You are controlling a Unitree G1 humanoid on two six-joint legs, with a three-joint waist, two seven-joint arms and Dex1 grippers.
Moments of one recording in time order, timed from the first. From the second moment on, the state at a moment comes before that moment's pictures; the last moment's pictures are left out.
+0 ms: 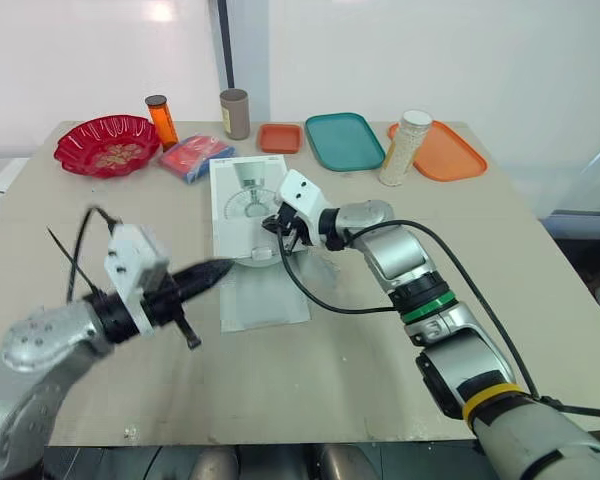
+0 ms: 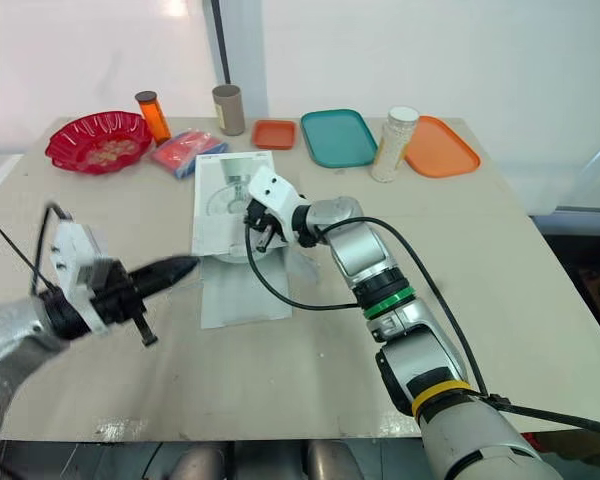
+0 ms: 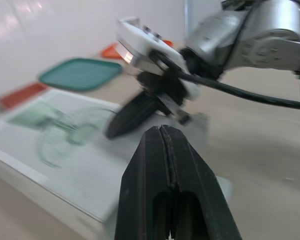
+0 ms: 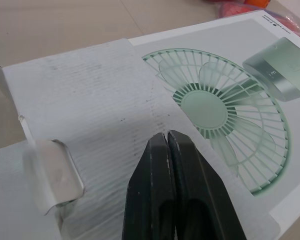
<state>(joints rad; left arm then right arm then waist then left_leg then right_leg) -0.03 0.59 0.31 -0.78 -0.73 0.77 -0.63 -0.99 -0.23 0.32 0.40 -0.01 0.44 0.83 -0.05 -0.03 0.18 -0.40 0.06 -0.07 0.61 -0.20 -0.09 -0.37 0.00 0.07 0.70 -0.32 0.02</state>
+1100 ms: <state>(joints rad) 0.00 0.18 0.20 -0.37 -1.14 0.85 -0.22 -1.03 -0.30 0.31 0.47 -0.04 0.39 0.86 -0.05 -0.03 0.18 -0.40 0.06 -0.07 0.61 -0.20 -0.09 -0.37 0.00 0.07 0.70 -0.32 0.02</state>
